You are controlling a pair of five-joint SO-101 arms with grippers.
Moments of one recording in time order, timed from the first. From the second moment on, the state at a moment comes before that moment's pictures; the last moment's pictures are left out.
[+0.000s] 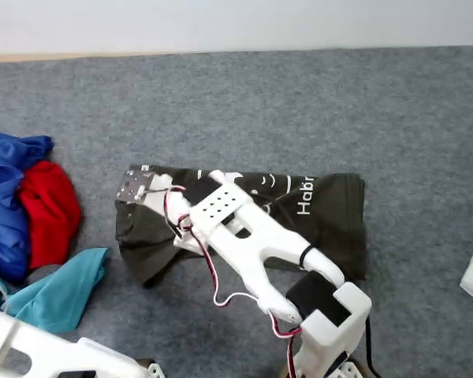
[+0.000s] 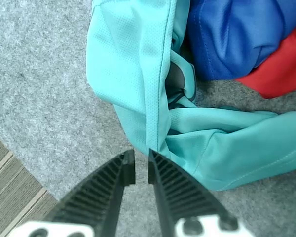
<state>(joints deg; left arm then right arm) -72.8 -48.9 42.7 85.8 -18.8 -44.7 14.2 6.3 66.3 29.0</state>
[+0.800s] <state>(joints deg) -72.8 -48.9 44.4 84.8 -18.8 -37.2 42.2 -35.0 82.1 22.1</state>
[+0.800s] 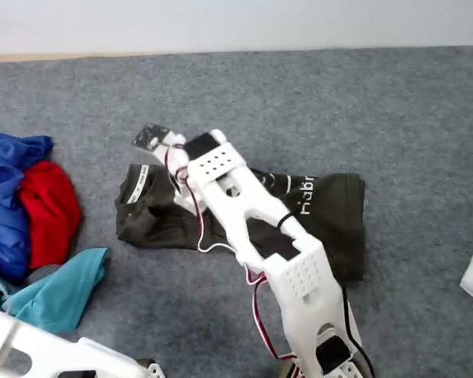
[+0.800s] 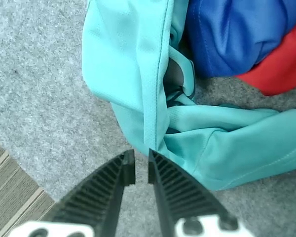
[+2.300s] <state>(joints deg) -72.8 -48.9 44.4 84.8 -18.8 -54.8 35.1 -29.5 94.4 22.1</state>
